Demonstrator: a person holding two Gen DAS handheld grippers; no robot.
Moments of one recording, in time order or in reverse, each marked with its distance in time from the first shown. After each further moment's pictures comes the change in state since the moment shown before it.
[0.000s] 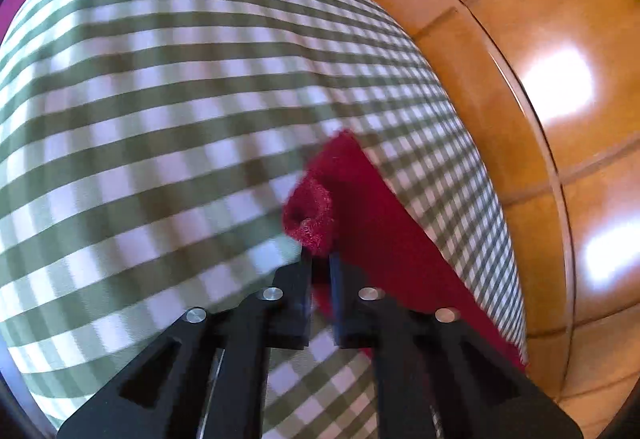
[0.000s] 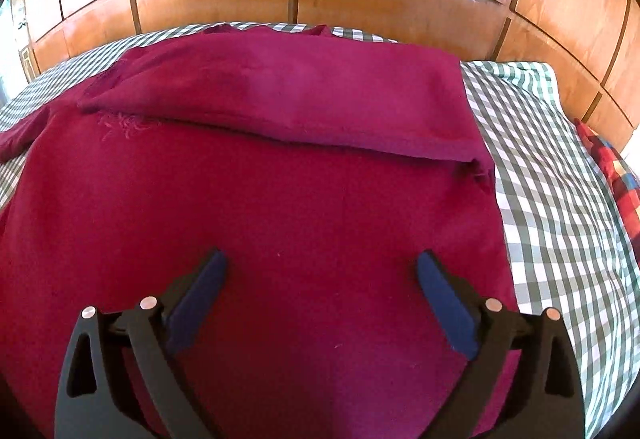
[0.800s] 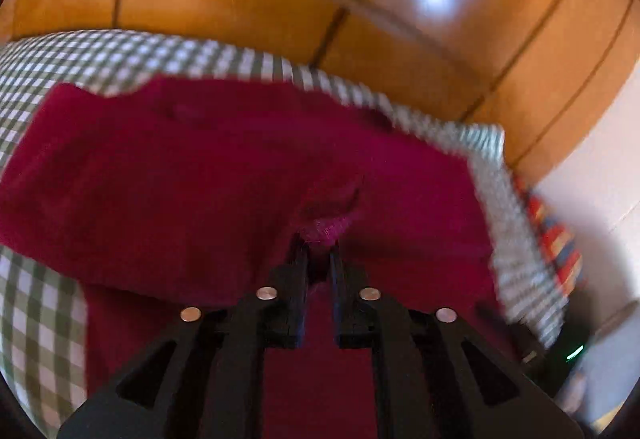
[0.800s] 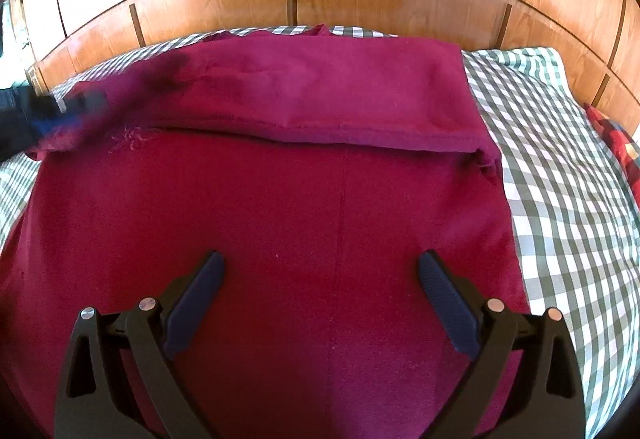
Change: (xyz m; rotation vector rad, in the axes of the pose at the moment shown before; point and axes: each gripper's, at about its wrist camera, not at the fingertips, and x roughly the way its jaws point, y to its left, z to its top) left arm 0.004 -0.283 -0.340 0.899 0.311 -0.421; right arm -0.001 -0.011 0.000 0.052 0.007 0.088
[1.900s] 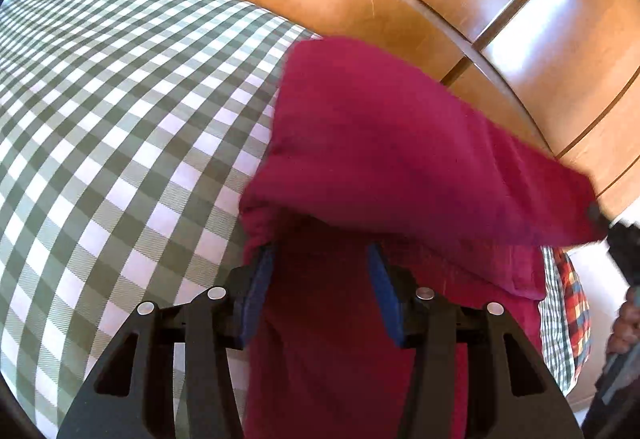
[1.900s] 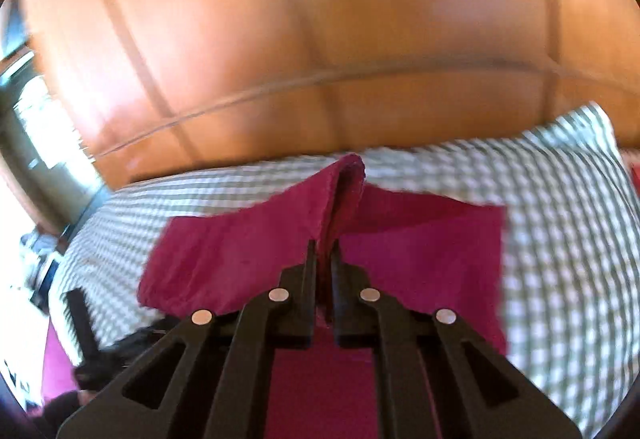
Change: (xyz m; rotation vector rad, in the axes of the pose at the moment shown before) left arm -0.033 0.113 -0.014 -0.263 -0.081 0.116; right arm -0.032 -0.044 0.139 0.186 -0.097 0.182
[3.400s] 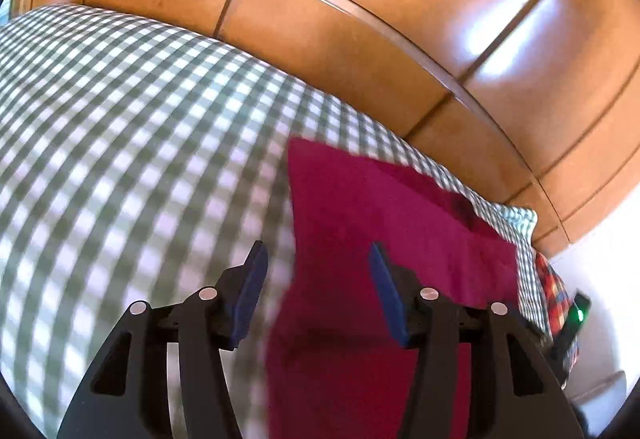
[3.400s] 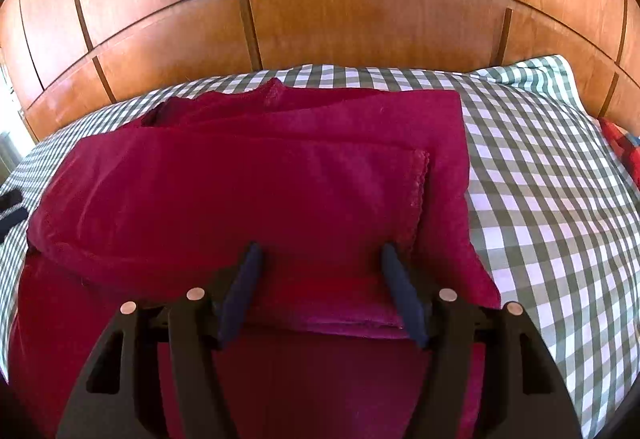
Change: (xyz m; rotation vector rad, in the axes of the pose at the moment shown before) left arm -0.004 0.005 0.069 0.025 -0.022 -0.078; right arm 0.055 -0.017 -0.082 -0.109 0.000 -0.174
